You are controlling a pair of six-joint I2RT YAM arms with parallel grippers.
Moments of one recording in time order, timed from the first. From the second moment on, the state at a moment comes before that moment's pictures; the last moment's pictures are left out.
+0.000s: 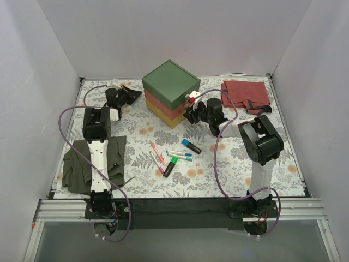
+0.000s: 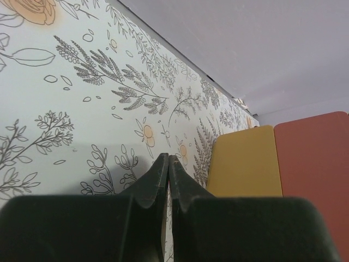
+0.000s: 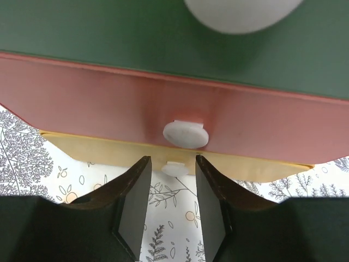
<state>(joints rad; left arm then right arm) 0.03 2.56 1.62 0.79 0.56 -0.95 0.46 1.96 1.01 0.65 -0.42 -0.21</state>
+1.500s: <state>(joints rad) 0.02 2.58 1.65 0.85 0.59 -1.05 0.49 2.02 1.15 0.45 -0.34 -0.23</state>
